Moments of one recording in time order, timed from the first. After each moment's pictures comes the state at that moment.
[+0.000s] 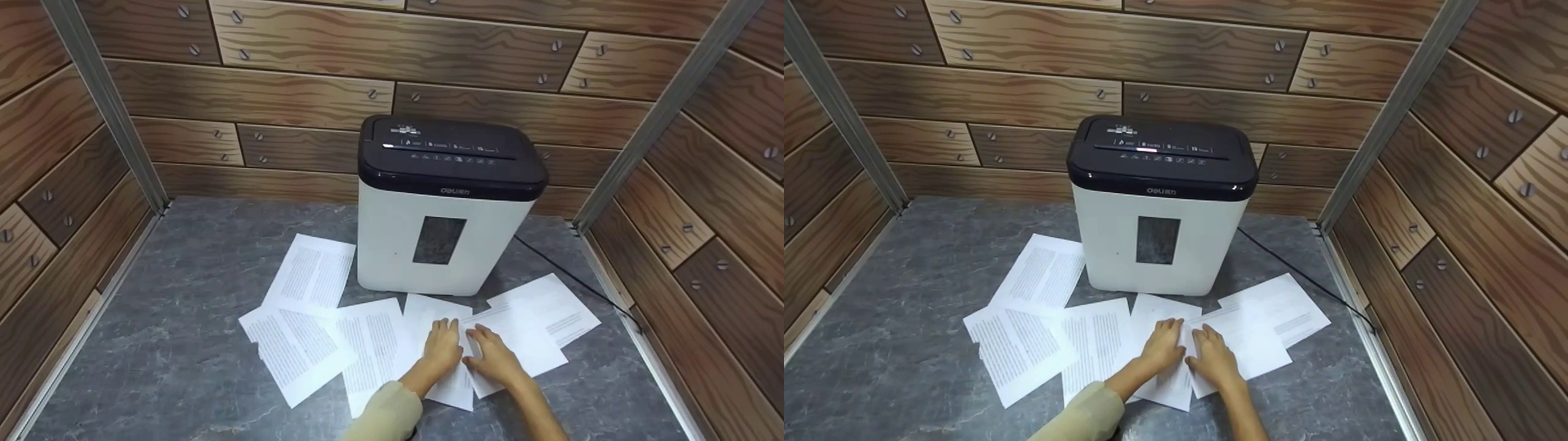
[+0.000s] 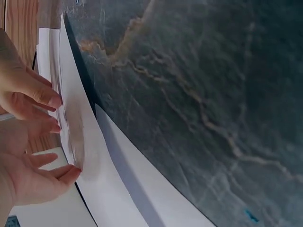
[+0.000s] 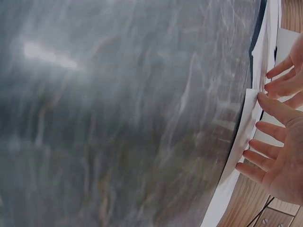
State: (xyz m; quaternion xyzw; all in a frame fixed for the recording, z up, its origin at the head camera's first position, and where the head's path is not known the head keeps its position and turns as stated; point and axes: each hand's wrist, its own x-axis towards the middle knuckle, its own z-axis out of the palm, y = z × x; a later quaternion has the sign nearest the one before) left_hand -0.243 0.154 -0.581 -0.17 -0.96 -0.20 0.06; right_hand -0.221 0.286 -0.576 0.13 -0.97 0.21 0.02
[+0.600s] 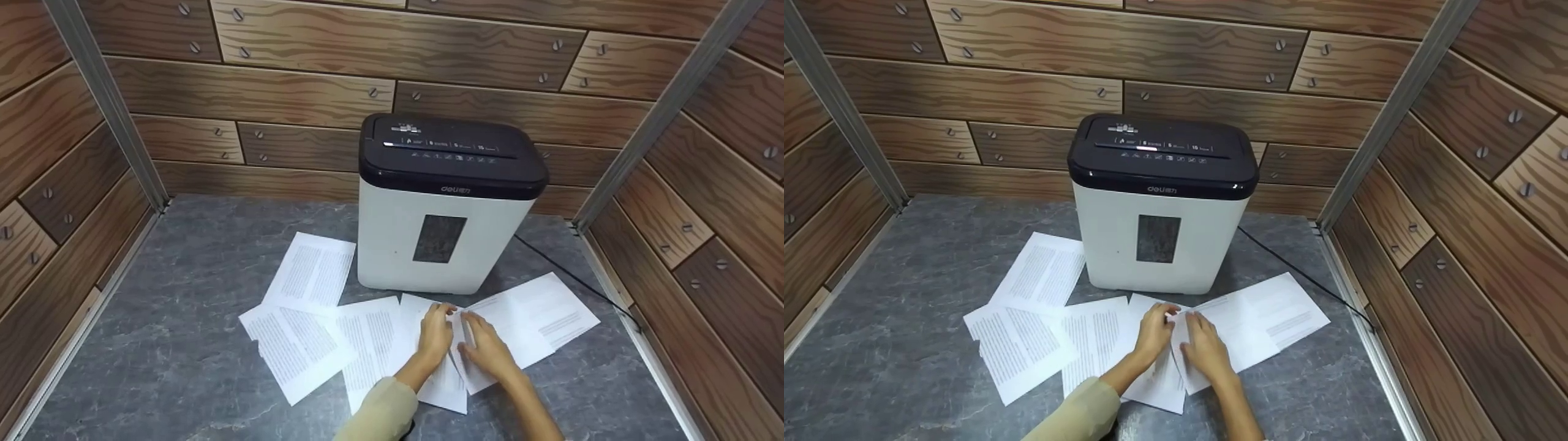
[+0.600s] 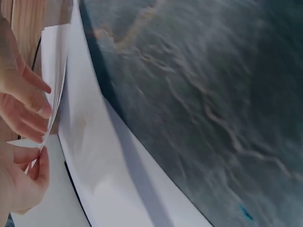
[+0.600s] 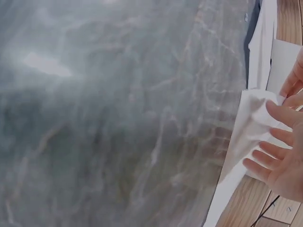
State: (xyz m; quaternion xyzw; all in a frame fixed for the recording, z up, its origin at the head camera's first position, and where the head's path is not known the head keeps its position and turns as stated) left_hand -0.255 0.143 -0.579 -0.15 -0.84 -0.45 0.25; right_hand -0.230 0.277 -0.574 0.19 -0.95 0.24 0.12
